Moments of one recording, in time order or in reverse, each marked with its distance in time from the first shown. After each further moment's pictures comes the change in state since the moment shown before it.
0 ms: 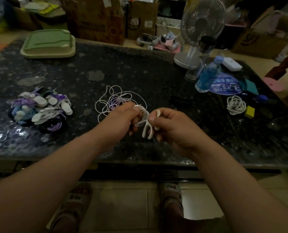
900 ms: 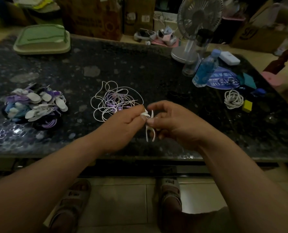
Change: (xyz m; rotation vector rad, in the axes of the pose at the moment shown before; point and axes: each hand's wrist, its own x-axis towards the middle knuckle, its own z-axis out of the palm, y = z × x) left_hand -0.013 -0.006 0.010 0.443 -0.131 0.378; right_hand -0.008 -0.008 -0.016 -0.132 -0.149 -0.002
